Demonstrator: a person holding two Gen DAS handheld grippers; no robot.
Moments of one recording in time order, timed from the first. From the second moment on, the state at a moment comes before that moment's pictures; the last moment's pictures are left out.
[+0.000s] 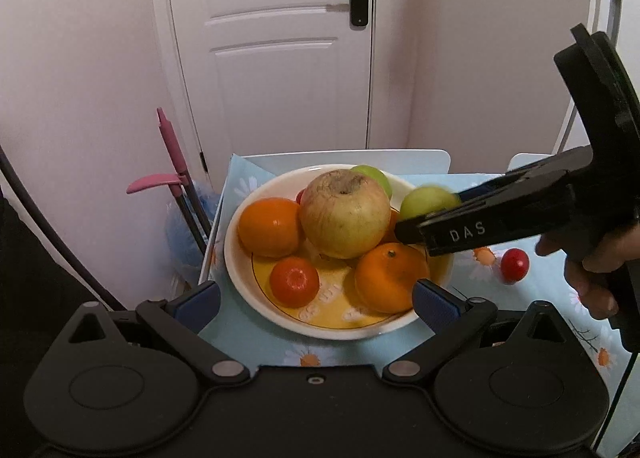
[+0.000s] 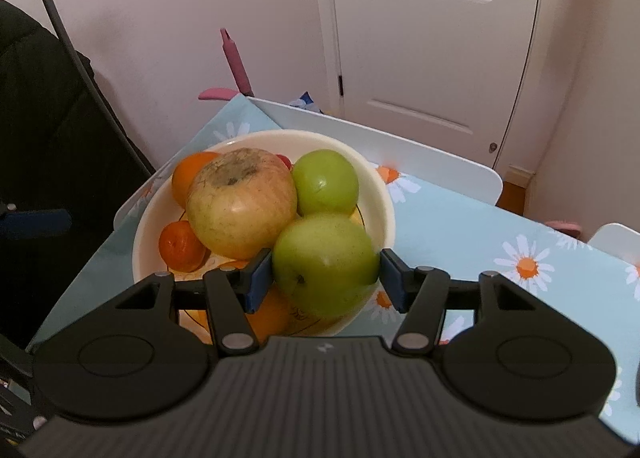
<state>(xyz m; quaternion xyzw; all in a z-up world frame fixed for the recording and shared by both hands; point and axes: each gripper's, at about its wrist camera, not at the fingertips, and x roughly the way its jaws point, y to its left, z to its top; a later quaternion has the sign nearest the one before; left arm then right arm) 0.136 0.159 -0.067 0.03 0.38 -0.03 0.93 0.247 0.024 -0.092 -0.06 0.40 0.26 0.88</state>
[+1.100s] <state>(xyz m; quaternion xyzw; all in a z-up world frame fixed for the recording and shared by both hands) 0.106 0.138 -0.012 0.03 0.33 -0.06 0.94 0.157 -0.049 -0.006 -0.03 0.33 0.17 0.93</state>
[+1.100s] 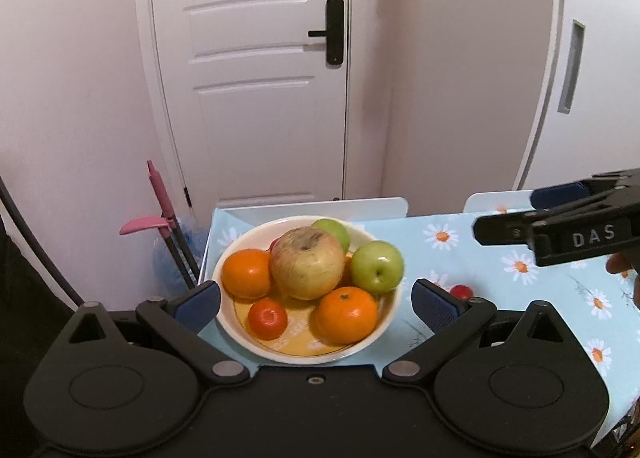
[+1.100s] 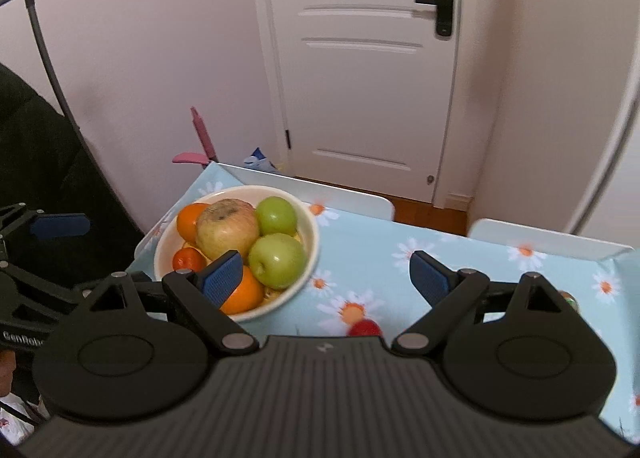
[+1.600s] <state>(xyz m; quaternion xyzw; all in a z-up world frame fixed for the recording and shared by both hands) 0.083 0.041 -0.013 0.02 0.33 -0.01 0.94 0.133 -0.166 -0.011 -0.04 0.34 0.16 0.93</state>
